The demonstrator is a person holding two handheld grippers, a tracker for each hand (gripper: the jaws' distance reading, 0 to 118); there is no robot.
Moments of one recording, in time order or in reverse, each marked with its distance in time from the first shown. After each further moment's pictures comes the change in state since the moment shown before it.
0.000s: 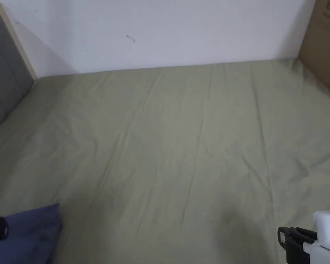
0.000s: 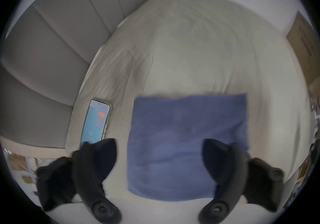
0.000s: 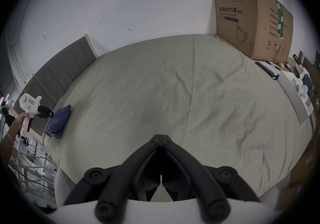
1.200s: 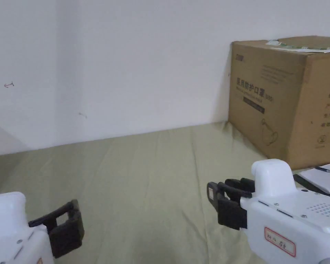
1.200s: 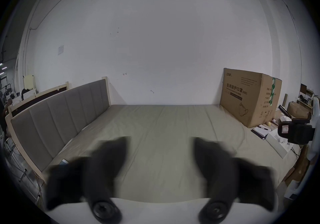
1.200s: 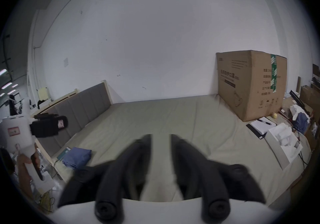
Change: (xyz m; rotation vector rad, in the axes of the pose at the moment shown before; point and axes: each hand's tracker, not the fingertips) left arm 0.271 -0.129 0.258 0.848 -0.272 -0.130; right arm 0.000 0.099 0.152 0.458 0.081 0.086
